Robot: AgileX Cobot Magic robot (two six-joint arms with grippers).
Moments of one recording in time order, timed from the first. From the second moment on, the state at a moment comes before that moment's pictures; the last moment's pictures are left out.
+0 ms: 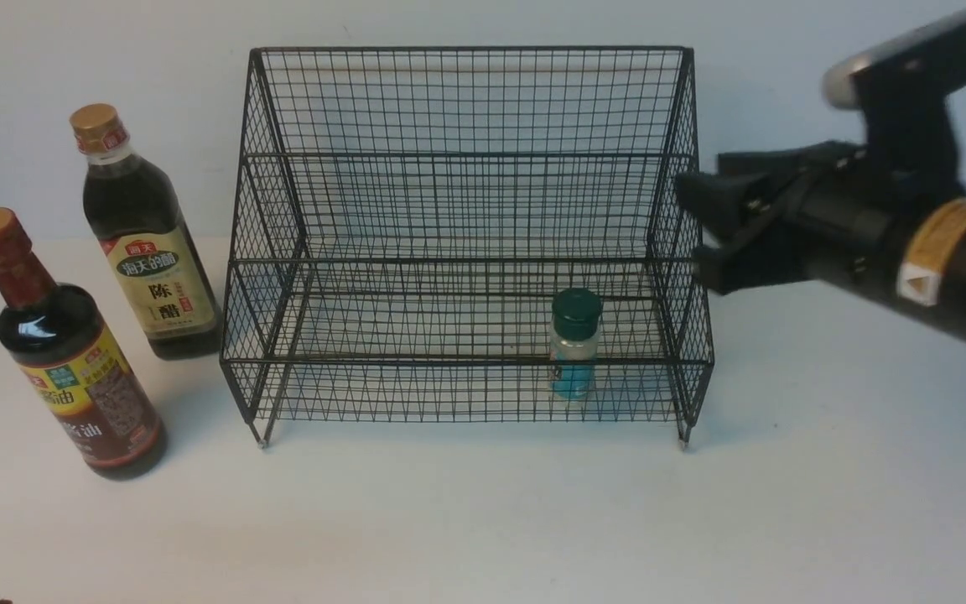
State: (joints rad) right arm 0.42 1.20 -0.82 -0.40 0.05 0.38; left arm -0.02 -0.01 0.03 -0.05 0.39 0.10
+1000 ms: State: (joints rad) right arm 0.28 0.28 -0.19 0.06 -0.01 0.02; left arm -0.02 -0.01 0.03 -0.05 0.39 0.10
